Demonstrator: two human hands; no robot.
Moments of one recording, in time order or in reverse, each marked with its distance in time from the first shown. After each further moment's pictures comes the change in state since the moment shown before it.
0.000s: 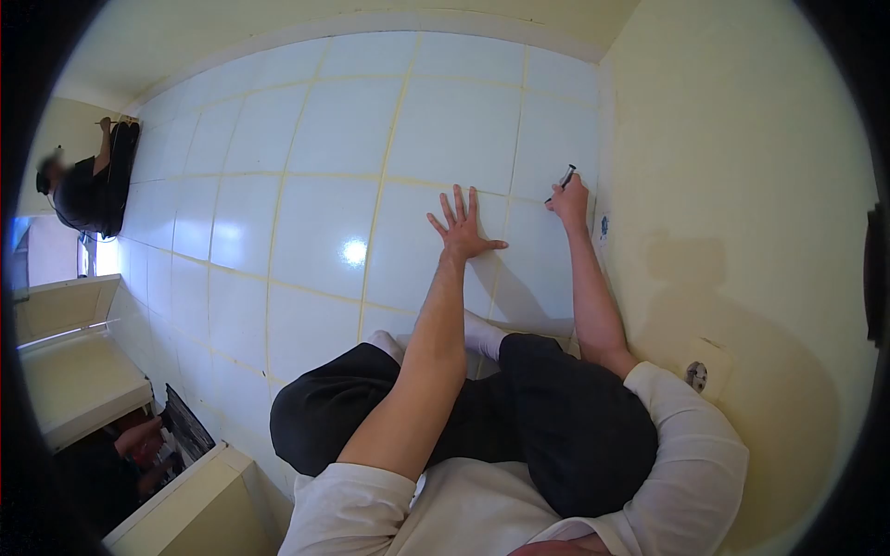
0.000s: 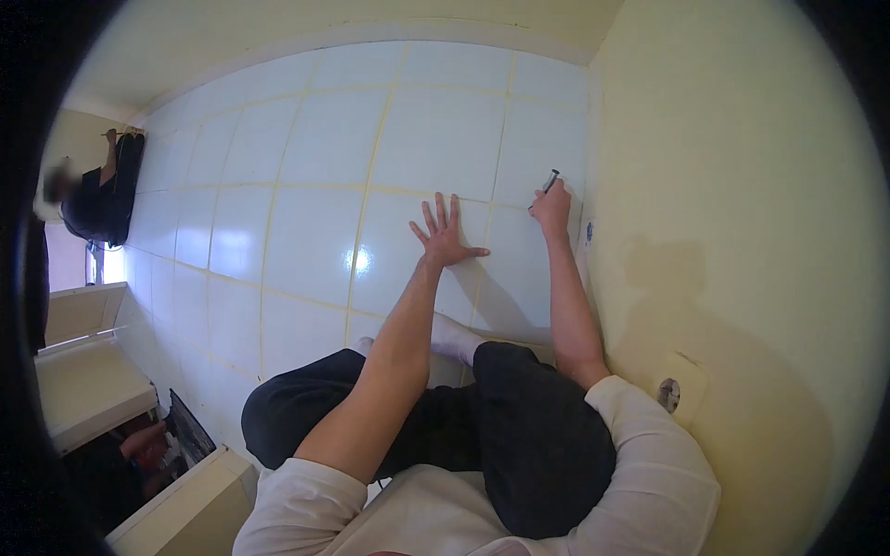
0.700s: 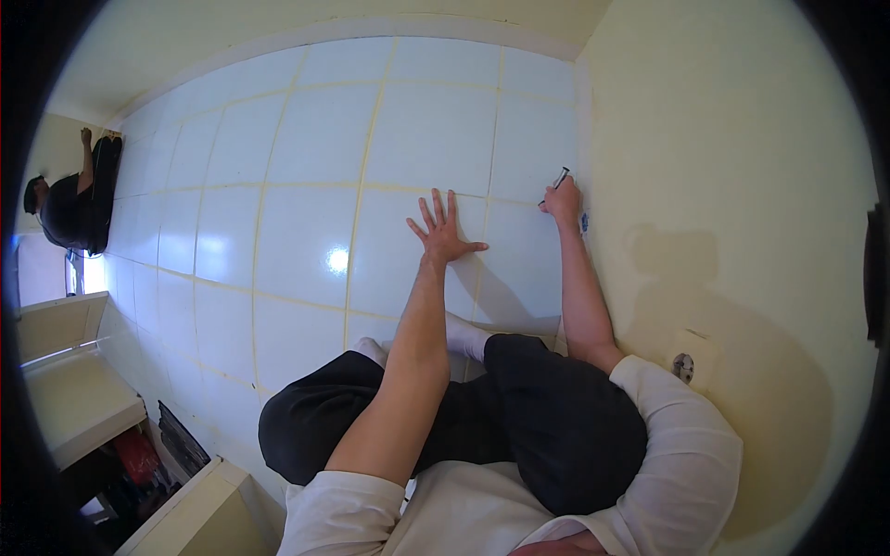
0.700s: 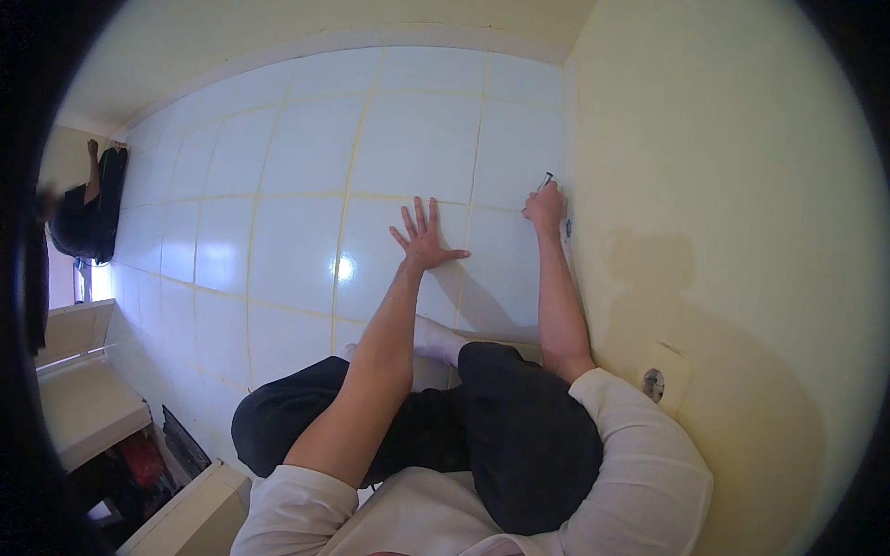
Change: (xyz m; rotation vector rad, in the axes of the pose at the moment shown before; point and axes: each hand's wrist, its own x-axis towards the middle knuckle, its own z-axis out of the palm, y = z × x) left_hand -0.001 0.000 -0.003 -0.007 -0.015 -0.006; right_hand 0.012 0.014 -0.018 -0.079 0.055 0.064
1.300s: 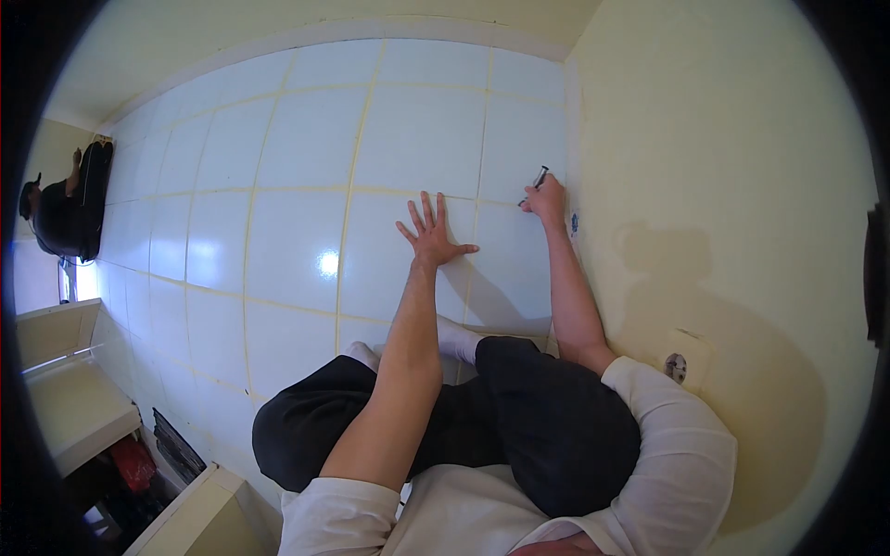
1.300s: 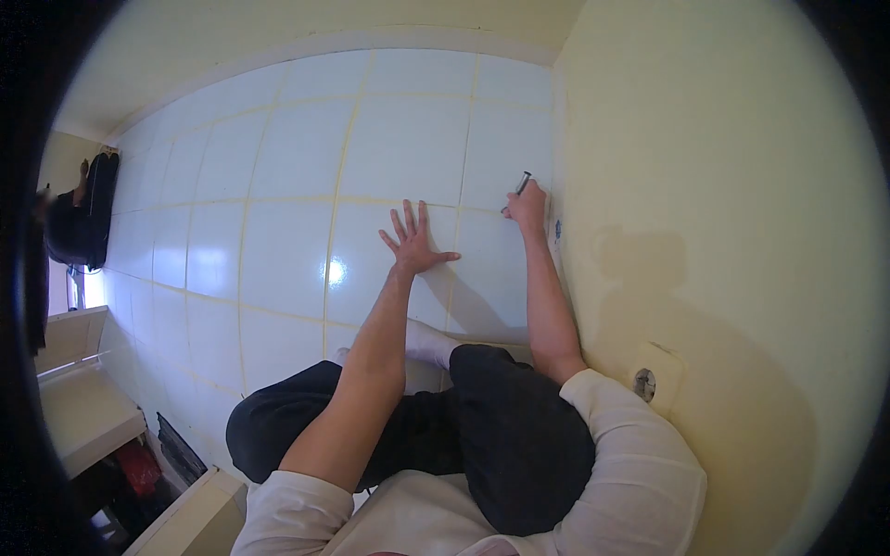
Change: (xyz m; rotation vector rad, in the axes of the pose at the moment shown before) left_hand 0.000 0.001 0.006 0.022 0.048 0.010; right_hand -0.008 -0.016 0.002 0.185 -0.105 0.008
